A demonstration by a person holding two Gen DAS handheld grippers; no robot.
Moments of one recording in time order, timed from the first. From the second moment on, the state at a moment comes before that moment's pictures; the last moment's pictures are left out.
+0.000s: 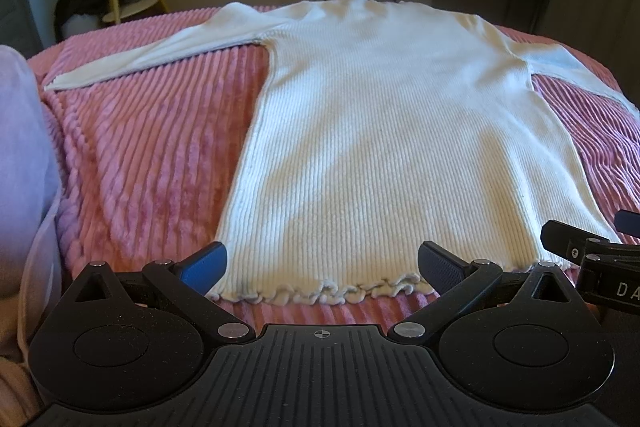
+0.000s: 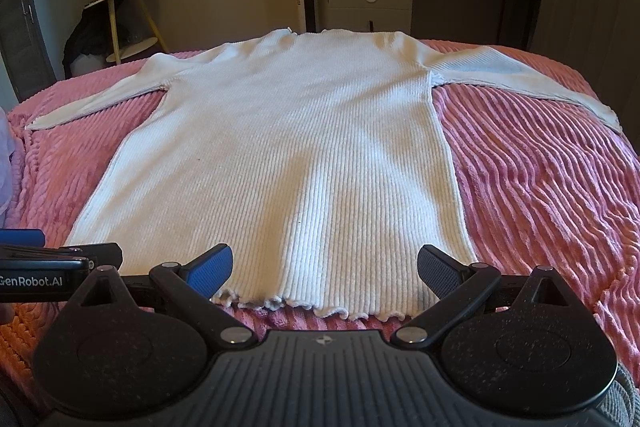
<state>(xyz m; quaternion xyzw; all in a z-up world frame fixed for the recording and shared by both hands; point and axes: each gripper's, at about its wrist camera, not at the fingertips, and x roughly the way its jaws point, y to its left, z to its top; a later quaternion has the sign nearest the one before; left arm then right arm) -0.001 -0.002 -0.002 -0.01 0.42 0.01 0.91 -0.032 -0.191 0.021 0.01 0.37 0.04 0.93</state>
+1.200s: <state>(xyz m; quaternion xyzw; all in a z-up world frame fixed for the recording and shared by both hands) -0.002 -0.002 -0.001 -0.01 0.42 0.01 0.91 -0.032 -0.188 0.021 0.01 0.37 0.04 0.93</state>
